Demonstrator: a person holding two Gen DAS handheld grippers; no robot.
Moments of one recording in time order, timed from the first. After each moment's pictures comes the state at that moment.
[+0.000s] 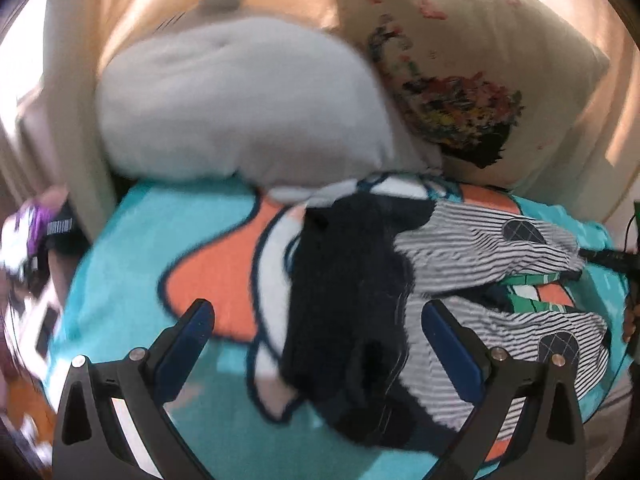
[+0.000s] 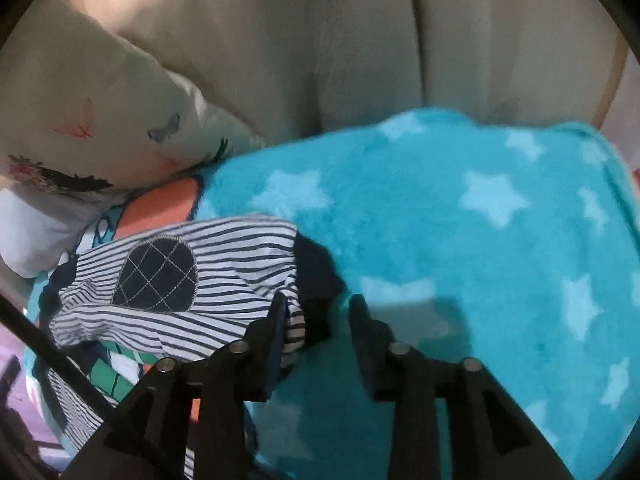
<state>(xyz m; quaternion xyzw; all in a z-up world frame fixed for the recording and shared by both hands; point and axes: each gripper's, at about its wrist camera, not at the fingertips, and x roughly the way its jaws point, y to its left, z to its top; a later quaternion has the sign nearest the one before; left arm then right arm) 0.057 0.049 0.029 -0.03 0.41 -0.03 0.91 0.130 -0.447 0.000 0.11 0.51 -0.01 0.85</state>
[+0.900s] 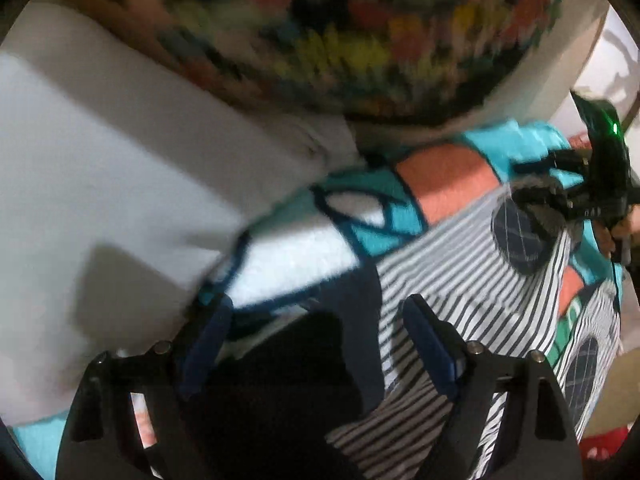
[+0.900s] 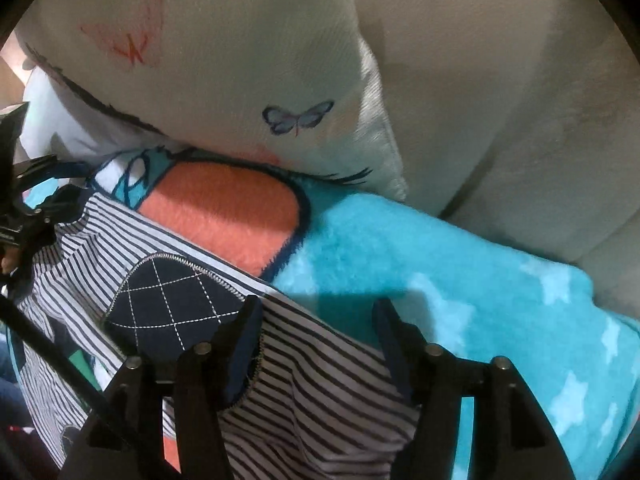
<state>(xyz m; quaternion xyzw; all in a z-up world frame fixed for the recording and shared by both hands) 0.240 -0.043 -0.038 0.09 0.50 -0.27 0.82 0.224 -0.365 -0.028 -0.07 0.53 0.18 0.83</state>
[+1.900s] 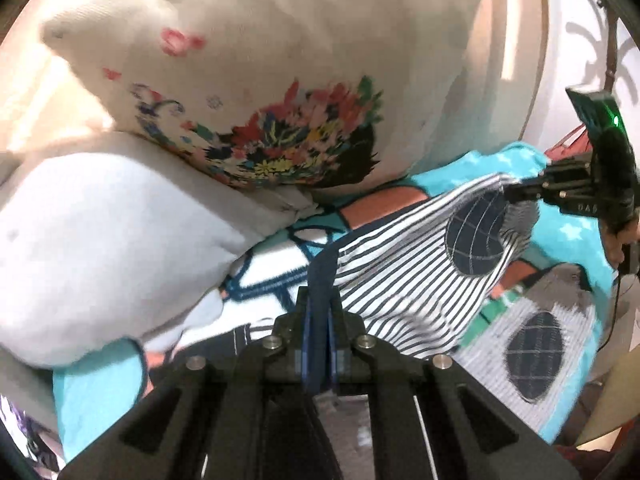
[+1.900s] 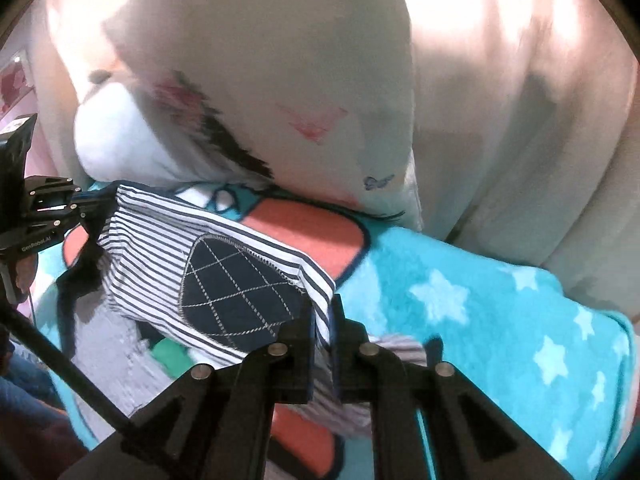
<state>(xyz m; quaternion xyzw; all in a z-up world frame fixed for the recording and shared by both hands) 0.120 -0.032 0.053 0.11 0.36 -0.23 0.90 0.124 -0.333 0.053 -0.06 0.45 0.18 0.87</state>
